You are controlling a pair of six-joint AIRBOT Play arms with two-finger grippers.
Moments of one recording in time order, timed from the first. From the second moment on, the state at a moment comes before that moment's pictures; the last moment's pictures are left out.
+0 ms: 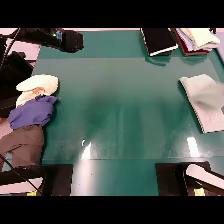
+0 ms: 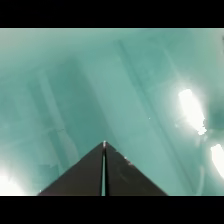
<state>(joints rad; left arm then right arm) -0.37 -1.37 1.88 1.32 -1.18 -1.60 -0.68 -1.18 1.36 -1.35 1.37 1.43</state>
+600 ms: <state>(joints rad) -0.37 -1.37 1.88 1.30 -1.19 -1.57 -0.47 -0.96 1.21 -1.18 1.32 1.45</state>
